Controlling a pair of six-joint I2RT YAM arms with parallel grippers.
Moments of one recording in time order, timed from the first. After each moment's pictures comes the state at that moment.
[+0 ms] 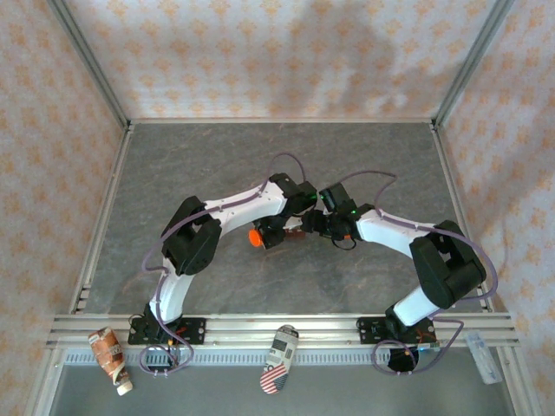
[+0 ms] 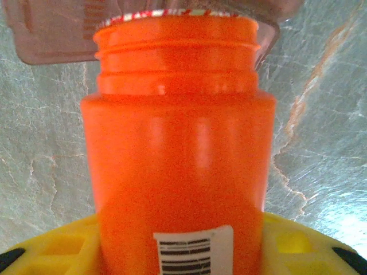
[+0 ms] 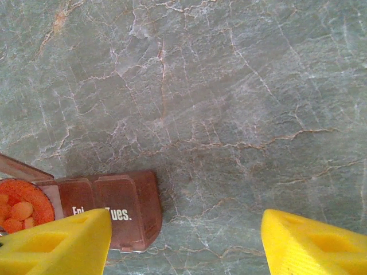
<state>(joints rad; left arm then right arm) -0.81 2.08 1.70 -1.38 -0.24 0.14 0.54 1.54 0.80 -0.29 -0.15 0.70</state>
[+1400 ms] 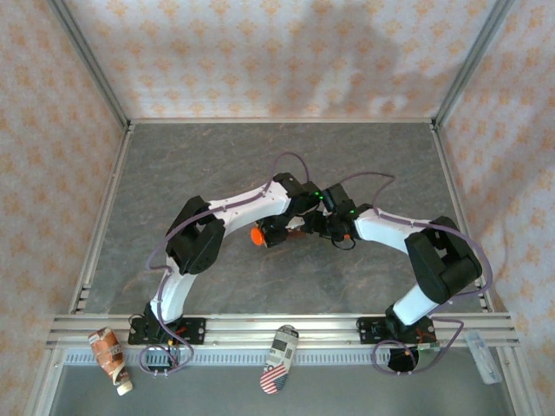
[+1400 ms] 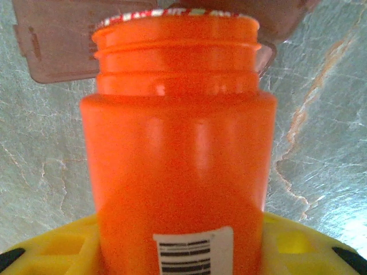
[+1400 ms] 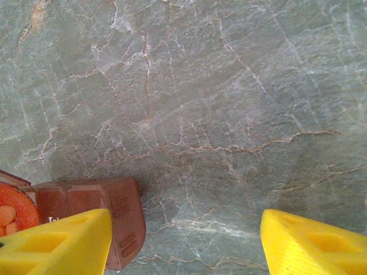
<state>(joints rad) -0.82 2.12 1.75 -1.41 -0.26 0.14 0.54 1.58 0.80 -0.28 -0.16 0.70</state>
